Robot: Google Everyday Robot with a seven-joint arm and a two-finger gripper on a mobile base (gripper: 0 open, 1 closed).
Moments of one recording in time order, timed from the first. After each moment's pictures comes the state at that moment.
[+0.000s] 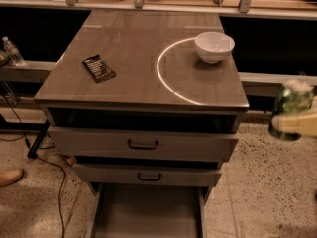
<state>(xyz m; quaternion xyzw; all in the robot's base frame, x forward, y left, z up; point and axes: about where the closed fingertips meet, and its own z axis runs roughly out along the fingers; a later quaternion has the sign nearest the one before) 0.460 -0.287 0.883 -0.35 0.76 0.34 0.44</state>
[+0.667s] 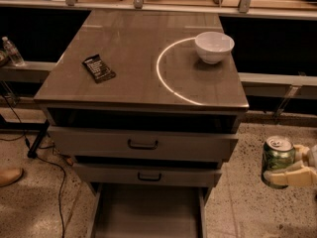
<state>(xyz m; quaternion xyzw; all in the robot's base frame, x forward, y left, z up) 0.403 -0.289 0.761 -0.42 0.74 0.35 0.38</state>
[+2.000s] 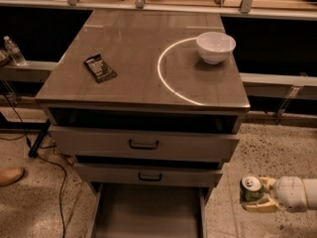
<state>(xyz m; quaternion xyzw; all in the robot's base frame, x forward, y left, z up) 0.410 -0.291 0.575 -0.50 0.69 0.33 0.40</state>
